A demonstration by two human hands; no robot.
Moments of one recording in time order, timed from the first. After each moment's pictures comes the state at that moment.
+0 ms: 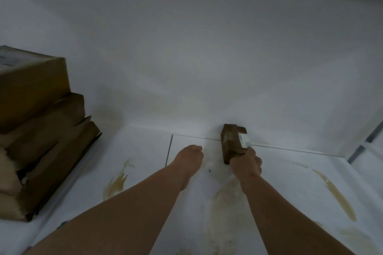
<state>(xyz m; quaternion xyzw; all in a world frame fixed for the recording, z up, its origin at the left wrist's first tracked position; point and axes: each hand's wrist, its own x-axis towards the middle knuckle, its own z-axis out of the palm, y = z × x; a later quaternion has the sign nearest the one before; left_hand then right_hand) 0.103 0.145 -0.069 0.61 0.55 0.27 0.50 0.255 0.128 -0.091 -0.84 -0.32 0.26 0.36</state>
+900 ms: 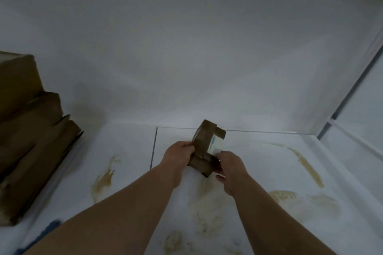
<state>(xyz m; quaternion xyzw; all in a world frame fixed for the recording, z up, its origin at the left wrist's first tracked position) 0.115 0.125 -0.079 0.50 0.53 0.32 0.60 0.246 0.086 -0.096 -0.72 -0.18 0.43 0.51</state>
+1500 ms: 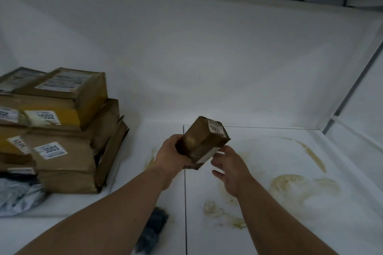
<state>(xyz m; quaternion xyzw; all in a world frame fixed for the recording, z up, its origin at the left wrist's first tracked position) -0.025 0.057 -0.033 0.60 0.49 0.35 0.52 0.131 0.009 -0.044 -0.63 -0.26 0.49 0.54</state>
